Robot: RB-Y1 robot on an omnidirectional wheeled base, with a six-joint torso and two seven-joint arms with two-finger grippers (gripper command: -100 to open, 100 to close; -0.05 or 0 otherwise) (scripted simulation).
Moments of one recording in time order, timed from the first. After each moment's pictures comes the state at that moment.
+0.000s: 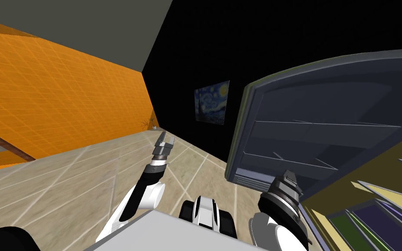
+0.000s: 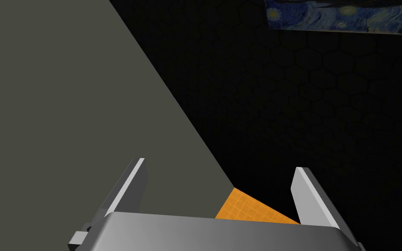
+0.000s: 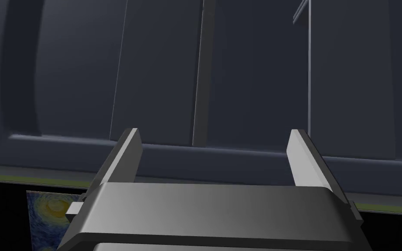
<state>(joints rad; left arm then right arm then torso) 0.48 0.03 0.02 -2.36 -0.09 -0.36 0.16 0.56 0.00 0.28 -2.32 -1.60 -0.94 -1.27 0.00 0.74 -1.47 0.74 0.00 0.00</state>
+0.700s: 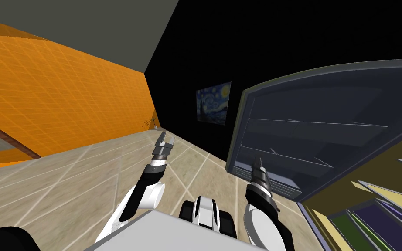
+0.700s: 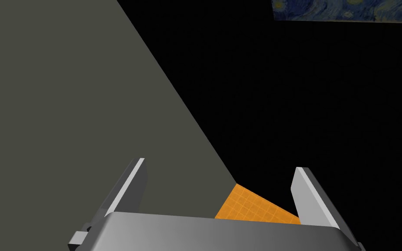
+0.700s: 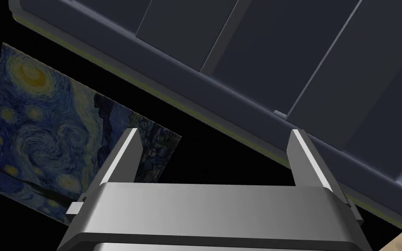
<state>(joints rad) 0.48 0.03 0.02 -2.36 -0.09 -0.36 0.16 0.45 -0.07 0.31 -2.12 -1.40 -0.81 -1.10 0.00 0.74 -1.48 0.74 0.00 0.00</state>
